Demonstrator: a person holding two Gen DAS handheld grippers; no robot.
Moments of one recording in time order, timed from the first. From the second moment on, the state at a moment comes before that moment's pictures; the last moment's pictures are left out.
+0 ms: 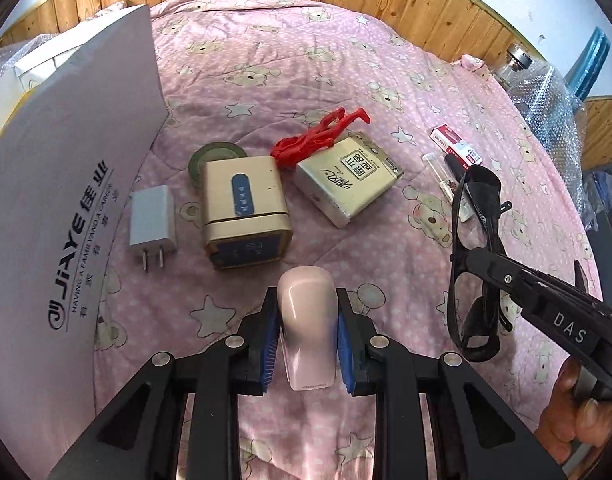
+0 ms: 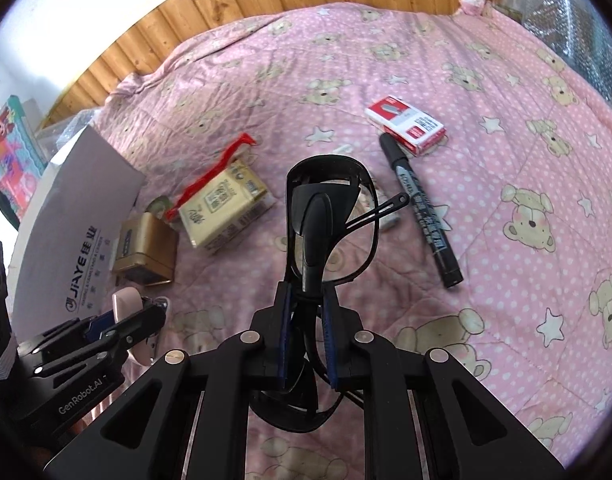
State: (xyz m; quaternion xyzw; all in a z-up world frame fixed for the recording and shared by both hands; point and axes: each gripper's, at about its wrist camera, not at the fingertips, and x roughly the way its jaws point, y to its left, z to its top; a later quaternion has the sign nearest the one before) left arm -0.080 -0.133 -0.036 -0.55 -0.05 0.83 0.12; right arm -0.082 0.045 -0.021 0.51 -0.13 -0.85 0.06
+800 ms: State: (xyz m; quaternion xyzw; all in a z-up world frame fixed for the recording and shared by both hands) left arm -0.049 -0.221 0.053 -0.51 -0.11 0.84 0.12; right arm -0.077 -0.075 0.060 0.46 -0.06 -0.87 0.15
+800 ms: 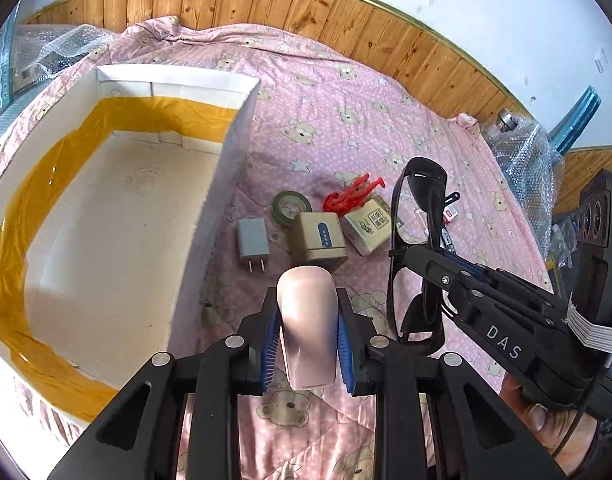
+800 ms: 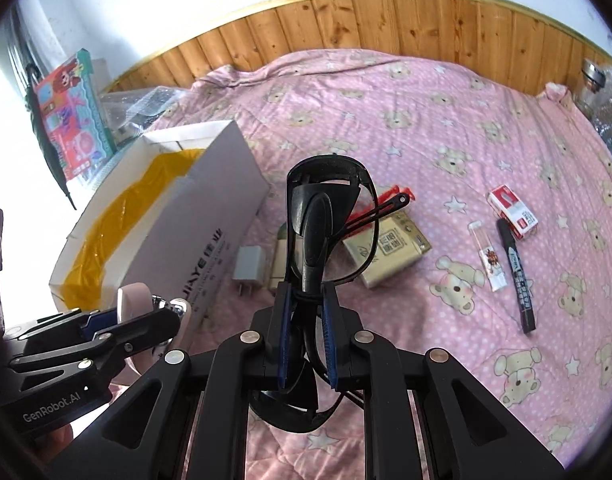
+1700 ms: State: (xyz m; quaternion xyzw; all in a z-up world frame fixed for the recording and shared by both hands) left arm -0.041 -0.336 0.101 -0.46 -0.13 0.87 0.08; right arm -0.079 -0.192 0.131 0.42 -0.02 -0.87 0.23
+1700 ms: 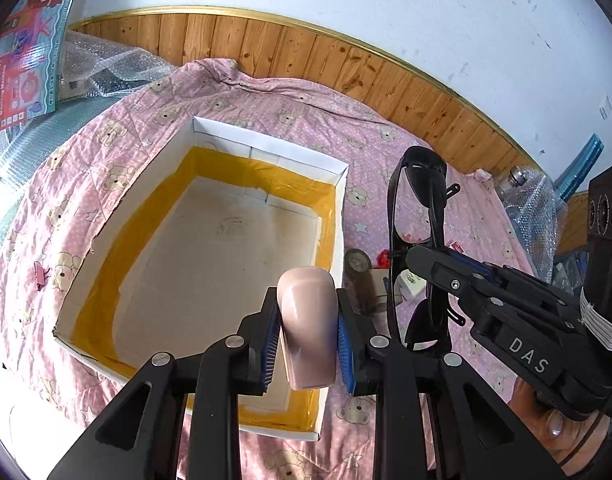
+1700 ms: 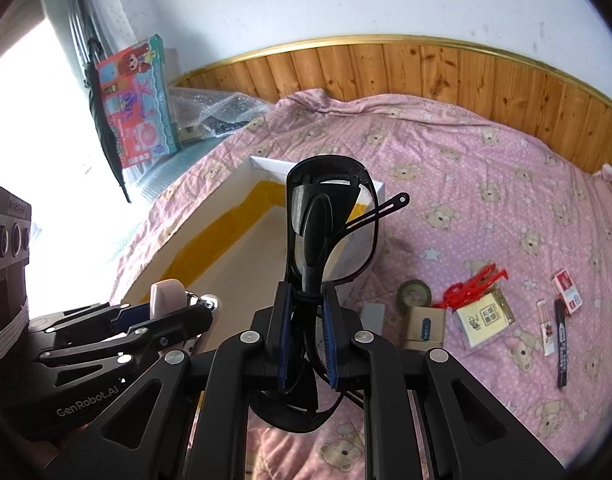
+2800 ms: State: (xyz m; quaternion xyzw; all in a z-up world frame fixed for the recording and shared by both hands) left arm -0.093 -0.393 0.042 -0.51 -0.13 0.85 0.03; right arm -0.147 -0.277 0.086 0.47 0.01 -0.85 0.25
